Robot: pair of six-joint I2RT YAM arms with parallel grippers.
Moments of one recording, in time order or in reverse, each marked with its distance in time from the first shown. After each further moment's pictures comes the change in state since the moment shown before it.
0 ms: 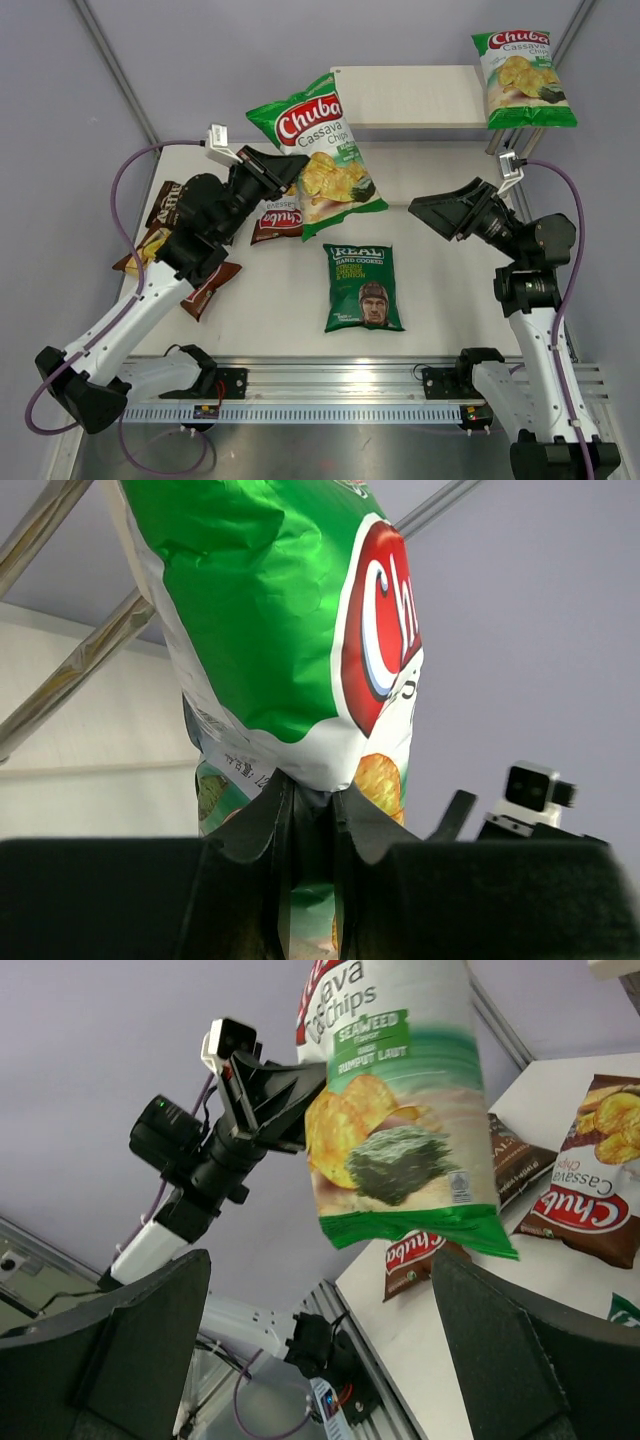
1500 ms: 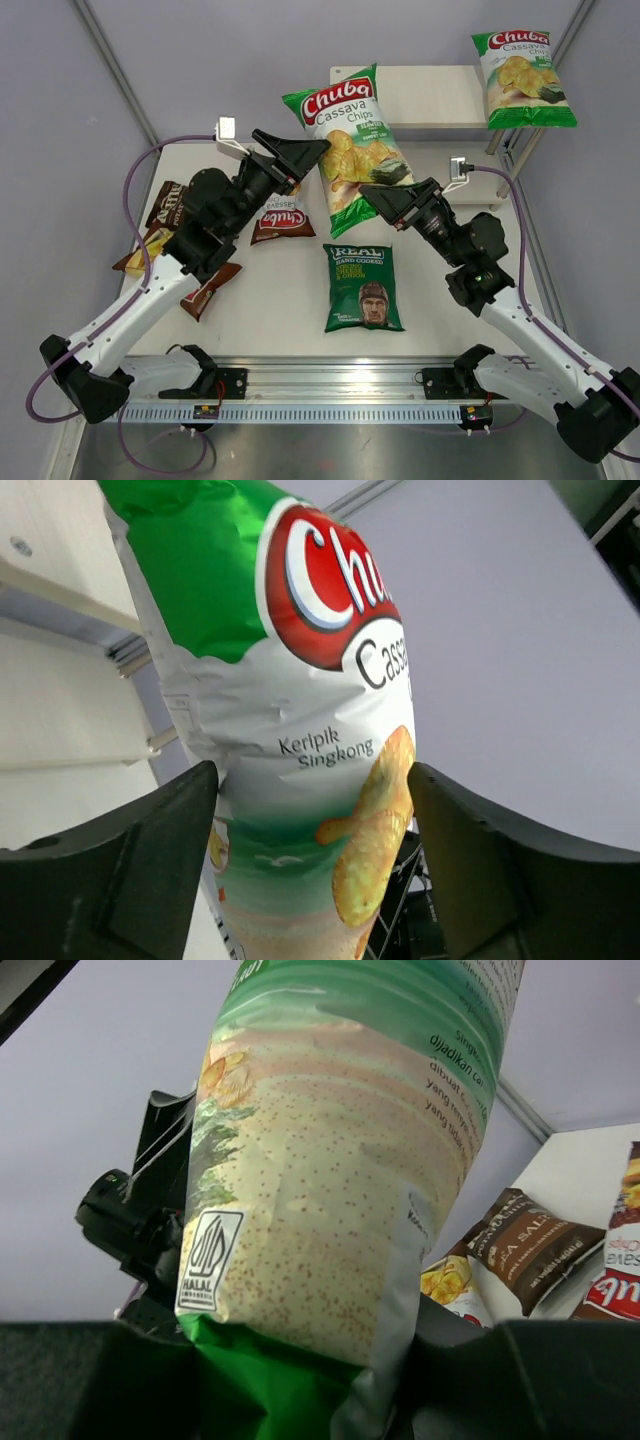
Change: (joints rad) left arm -0.059 0.043 0.048 0.106 0.017 -0.192; right arm 0.543 0.172 -0.083 0.277 0.686 -0.098
